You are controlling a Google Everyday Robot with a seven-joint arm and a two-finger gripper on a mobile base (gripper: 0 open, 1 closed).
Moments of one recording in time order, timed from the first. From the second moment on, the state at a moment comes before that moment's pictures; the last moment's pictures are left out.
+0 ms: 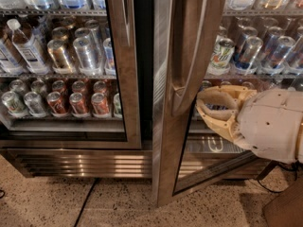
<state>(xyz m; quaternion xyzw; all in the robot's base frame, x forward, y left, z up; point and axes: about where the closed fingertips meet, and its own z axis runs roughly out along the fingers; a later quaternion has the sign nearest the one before) 0.383 -0.084 0.955 -0.49 0.68 0.13 0.54</state>
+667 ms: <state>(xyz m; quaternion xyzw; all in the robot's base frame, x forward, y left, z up) 0.386 -0.089 0.954 -0.49 0.68 0.13 0.54</state>
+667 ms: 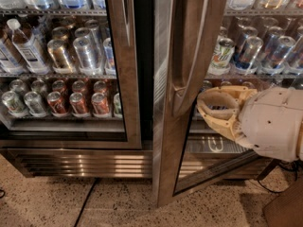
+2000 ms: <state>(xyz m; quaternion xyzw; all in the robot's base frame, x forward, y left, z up) 0.392 -0.082 0.938 -0.52 0.69 0.07 0.50</state>
